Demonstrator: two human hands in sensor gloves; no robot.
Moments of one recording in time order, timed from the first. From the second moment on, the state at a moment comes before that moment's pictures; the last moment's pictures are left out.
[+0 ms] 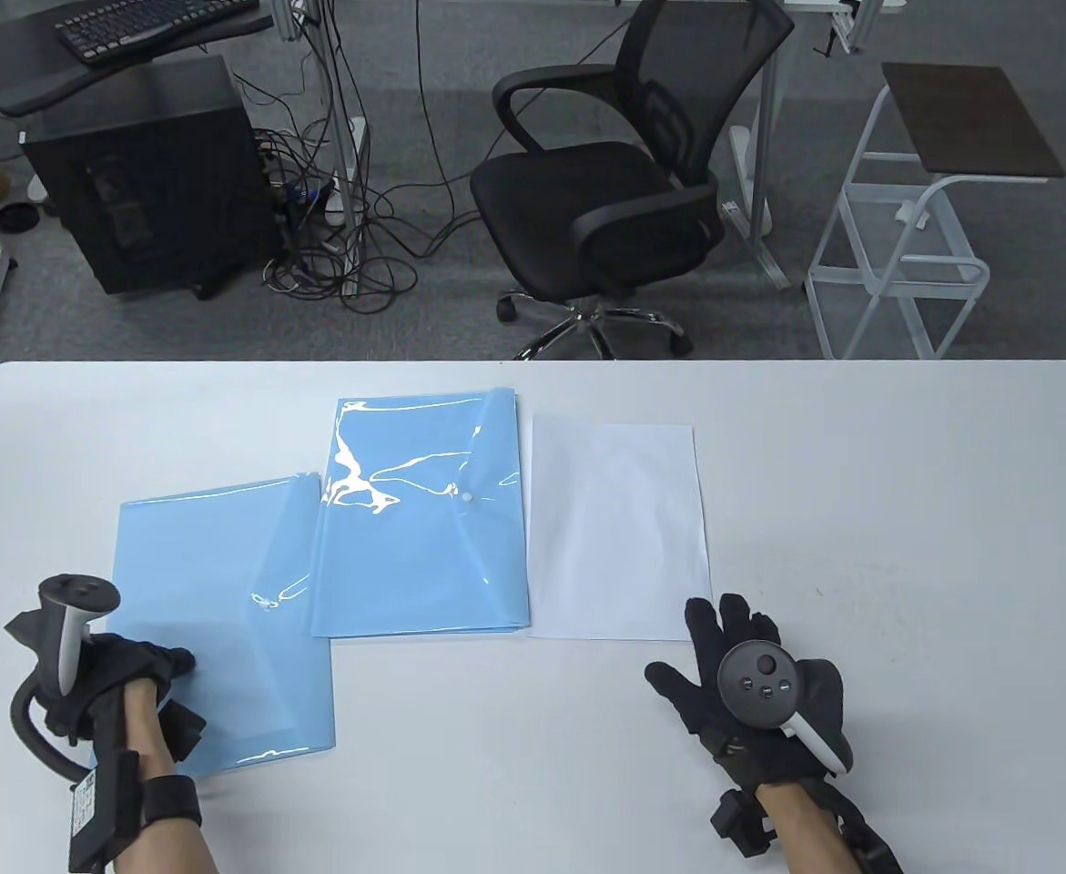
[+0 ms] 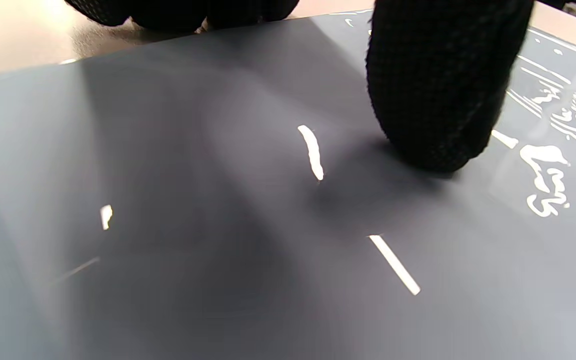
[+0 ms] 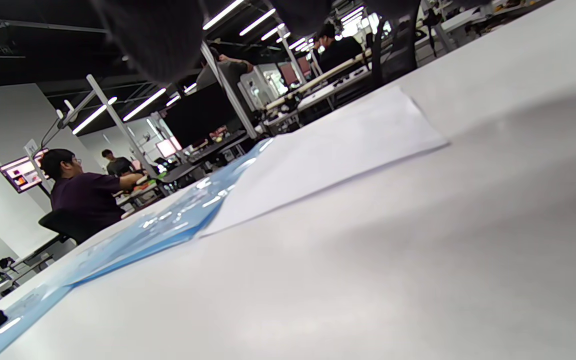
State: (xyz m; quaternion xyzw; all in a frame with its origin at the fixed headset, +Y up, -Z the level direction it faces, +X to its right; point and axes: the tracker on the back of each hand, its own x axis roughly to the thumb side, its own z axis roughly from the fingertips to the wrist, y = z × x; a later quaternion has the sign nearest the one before) left_hand -0.438 -0.767 -0.298 -0.19 0.46 0.23 0.84; right_hand 0.187 -0.740 -0.265 0.08 0.05 0.97 0.24
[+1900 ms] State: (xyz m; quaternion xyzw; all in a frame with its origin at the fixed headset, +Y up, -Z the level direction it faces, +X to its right) left_hand -0.219 -0.558 -0.198 0.15 0.14 0.23 0.95; right_hand 0.182 -0.737 -0.260 0.10 0.04 0.96 0.27
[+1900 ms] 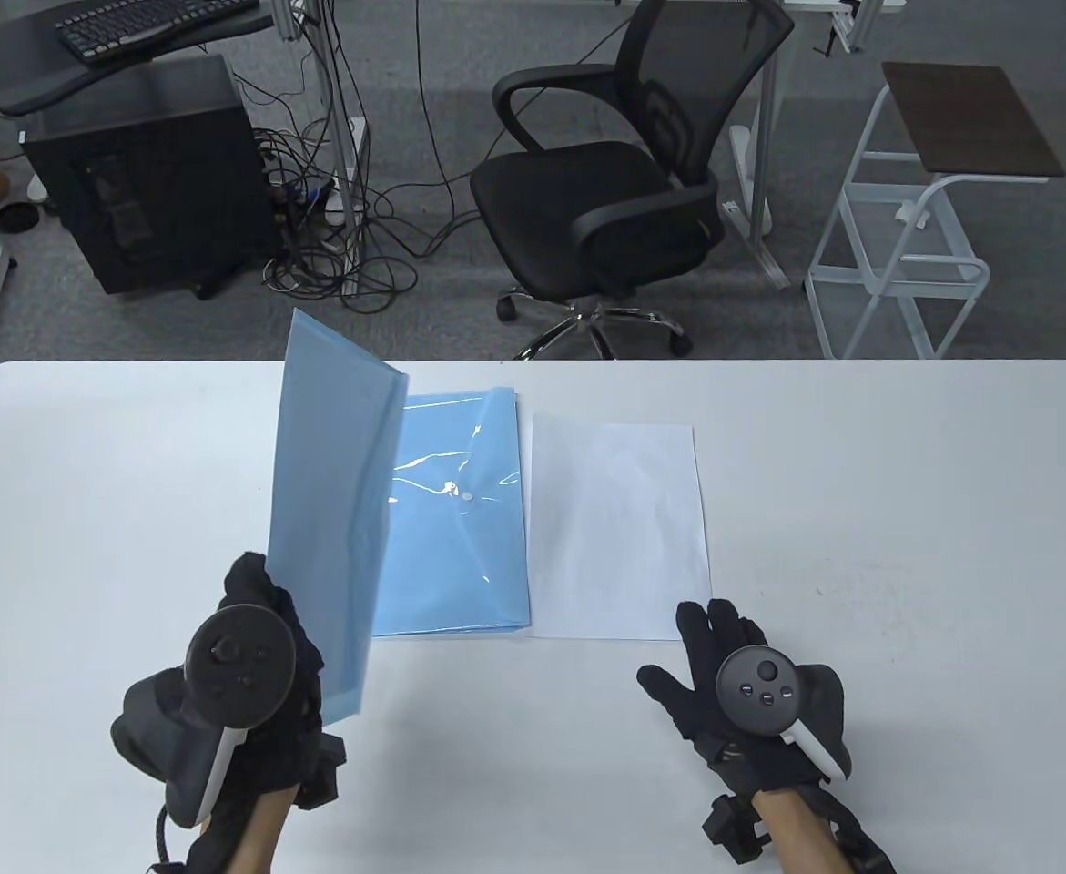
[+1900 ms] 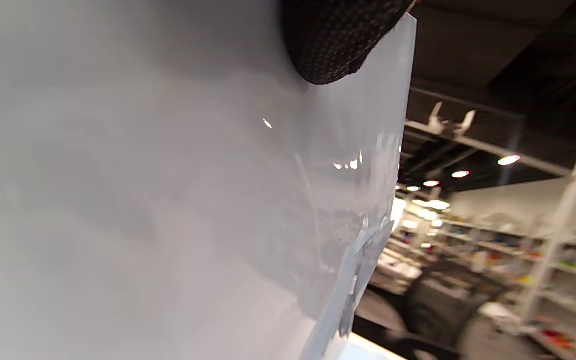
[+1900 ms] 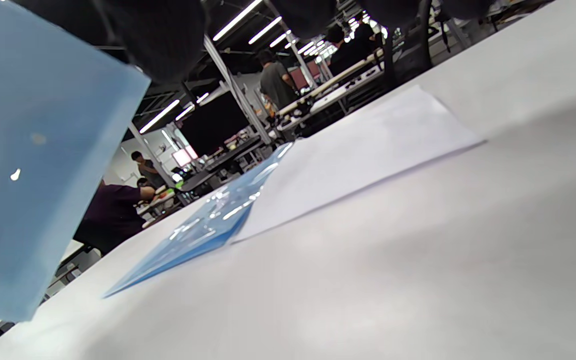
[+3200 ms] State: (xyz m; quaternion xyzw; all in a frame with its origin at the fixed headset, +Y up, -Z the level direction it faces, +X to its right) left_hand -0.195 -0.795 -0.244 -0.24 0.14 0.60 0.75; right_hand 0.177 -0.745 -0.260 0.10 0.07 0.96 0.25
